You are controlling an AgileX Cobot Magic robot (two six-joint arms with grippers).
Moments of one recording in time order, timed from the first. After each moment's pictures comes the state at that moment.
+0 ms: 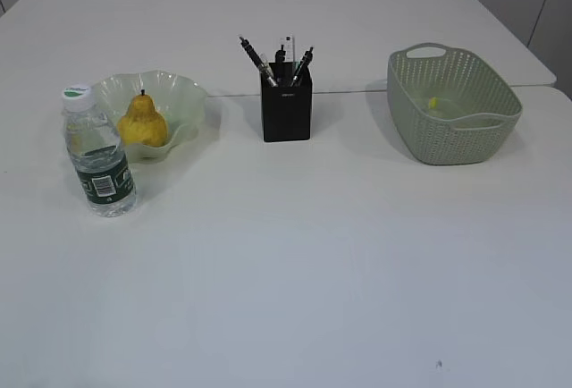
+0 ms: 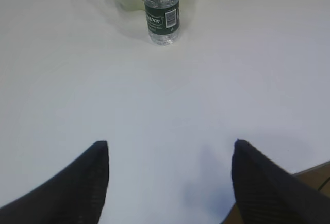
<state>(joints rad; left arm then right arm) -0.20 0.00 -0.51 0.01 1.12 0.02 0.33 -0.02 -0.49 -0.01 1.16 -0.06</state>
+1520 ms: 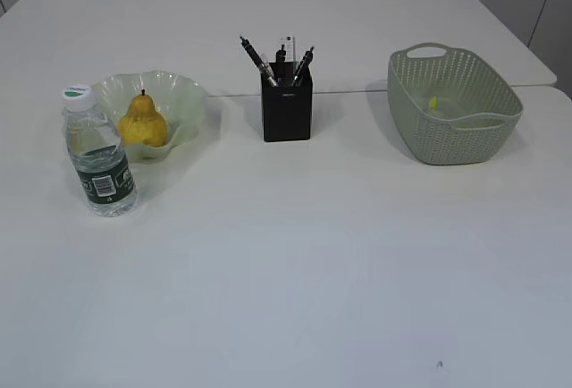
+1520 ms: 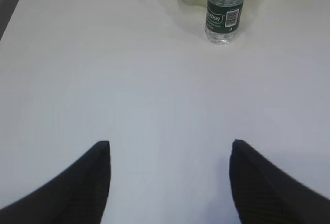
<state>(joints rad) 0.04 0.00 -0.51 0.01 1.11 0.02 0.06 -0.02 -0.49 -0.01 1.16 -0.06</state>
